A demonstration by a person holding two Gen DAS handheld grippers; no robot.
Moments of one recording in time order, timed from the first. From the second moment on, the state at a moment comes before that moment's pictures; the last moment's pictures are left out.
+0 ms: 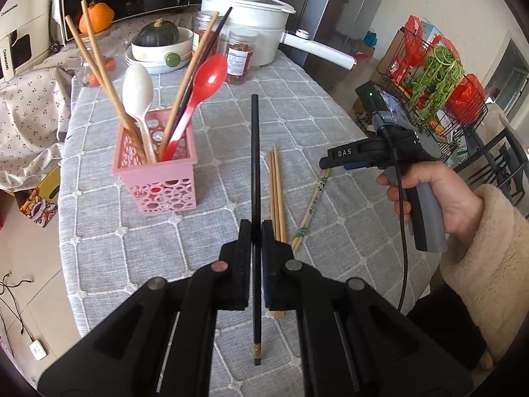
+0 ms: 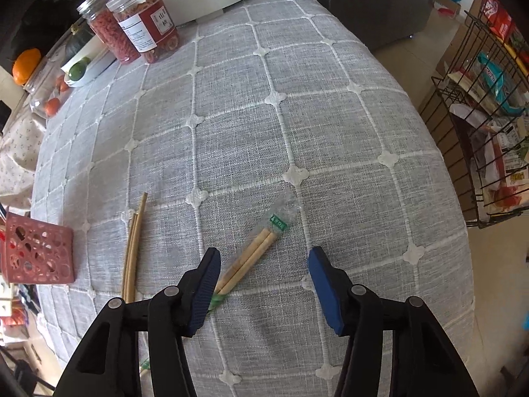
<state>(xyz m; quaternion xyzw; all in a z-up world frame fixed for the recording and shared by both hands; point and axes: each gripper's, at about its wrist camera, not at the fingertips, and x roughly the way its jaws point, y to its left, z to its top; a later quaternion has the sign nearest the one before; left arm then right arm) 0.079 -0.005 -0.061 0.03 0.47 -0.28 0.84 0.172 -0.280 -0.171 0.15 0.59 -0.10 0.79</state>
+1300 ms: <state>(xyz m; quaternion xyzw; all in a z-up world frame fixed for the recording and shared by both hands) 0.112 0.036 0.012 -0.02 0.28 -0.16 0.95 0.112 -0.251 -0.028 0.18 0.39 0.02 0.90</state>
